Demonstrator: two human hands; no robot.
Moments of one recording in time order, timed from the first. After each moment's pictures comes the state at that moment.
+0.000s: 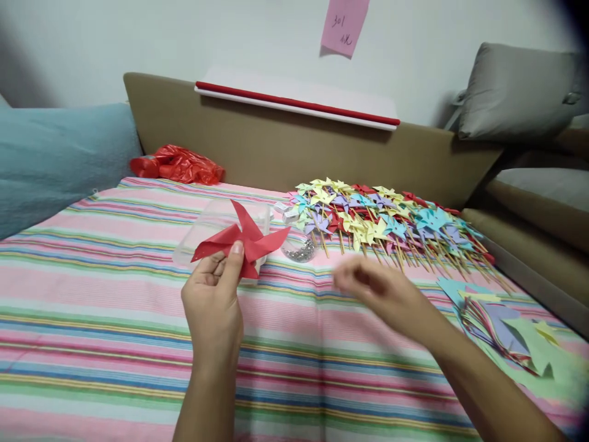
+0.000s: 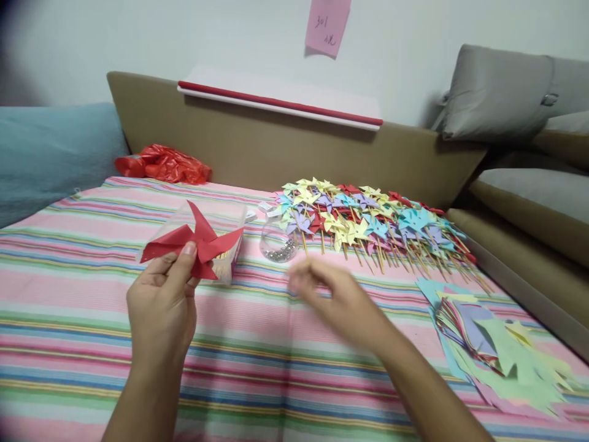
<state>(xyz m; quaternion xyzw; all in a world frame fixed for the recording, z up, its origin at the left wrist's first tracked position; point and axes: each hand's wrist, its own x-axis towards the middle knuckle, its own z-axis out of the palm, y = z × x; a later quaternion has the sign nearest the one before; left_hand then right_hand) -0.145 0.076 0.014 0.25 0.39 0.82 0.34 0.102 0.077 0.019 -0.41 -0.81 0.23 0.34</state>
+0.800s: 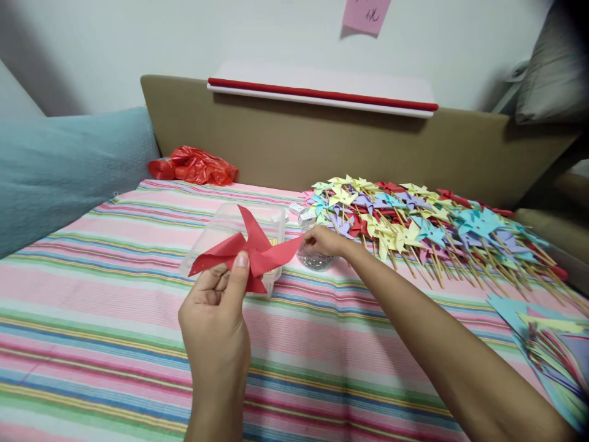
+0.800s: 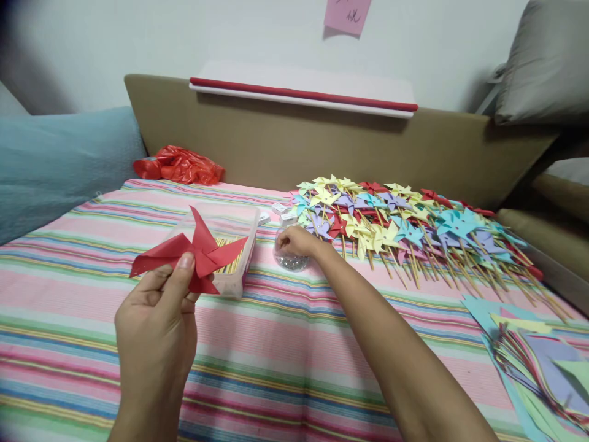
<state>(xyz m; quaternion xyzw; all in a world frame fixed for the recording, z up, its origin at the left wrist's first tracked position) -0.154 0.081 0.012 0.24 0.46 0.80 0.30 0.012 0.296 -0.029 -0.38 -0.89 0.24 0.10</state>
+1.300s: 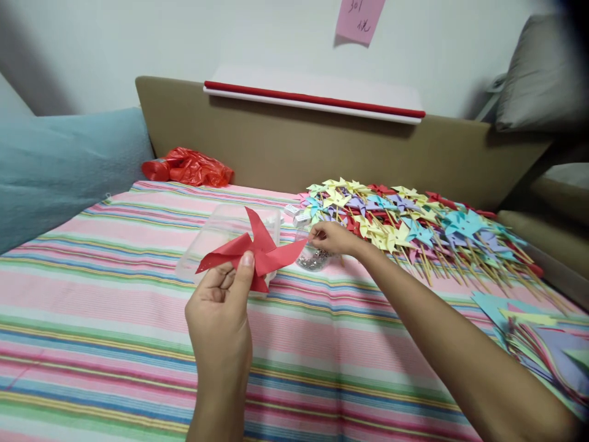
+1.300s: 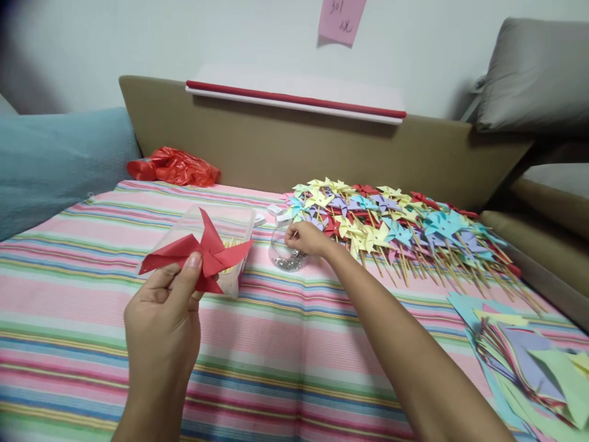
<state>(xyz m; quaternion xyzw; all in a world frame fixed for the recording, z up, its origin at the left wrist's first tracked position) -0.147 0.081 0.014 0.25 0.46 0.79 0.33 0.042 0.288 -0.017 -0.41 -0.88 0.20 0.14</state>
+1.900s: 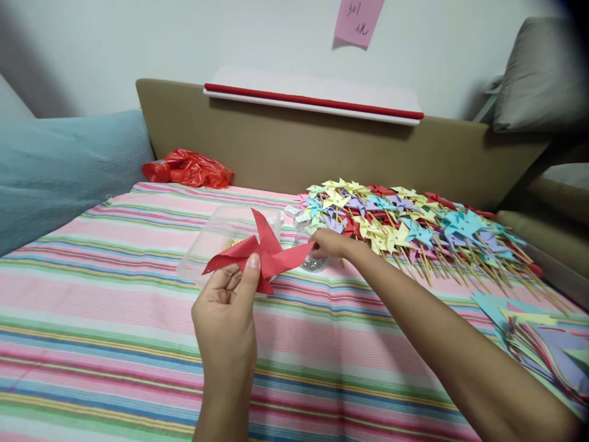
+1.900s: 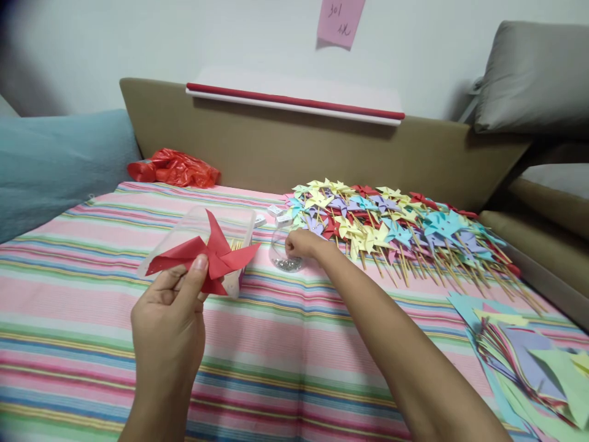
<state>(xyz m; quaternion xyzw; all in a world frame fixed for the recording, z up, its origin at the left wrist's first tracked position) -0.144 0.080 0.013 0.25 0.46 0.78 0.34 0.029 0.290 -0.013 -0.44 -0.88 0.13 -0.10</state>
